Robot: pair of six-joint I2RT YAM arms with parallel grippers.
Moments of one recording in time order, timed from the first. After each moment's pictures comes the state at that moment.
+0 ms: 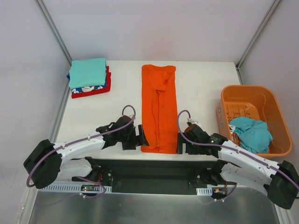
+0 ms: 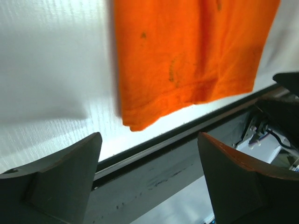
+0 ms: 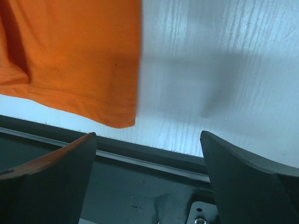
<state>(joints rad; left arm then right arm) -0.81 1.14 0.53 -0.31 0.22 -0.99 0.86 0.91 0.50 -0.70 0.11 0.78</state>
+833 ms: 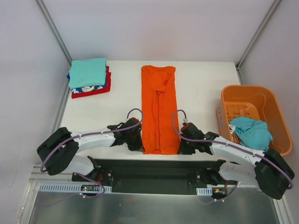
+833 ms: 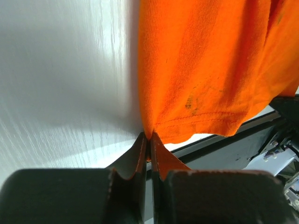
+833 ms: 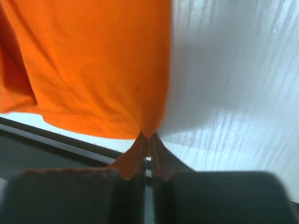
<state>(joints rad) -0.85 1.38 0.58 -0.28 0.20 -1.04 0.82 1.09 0.45 -0.49 -0.04 0.82</state>
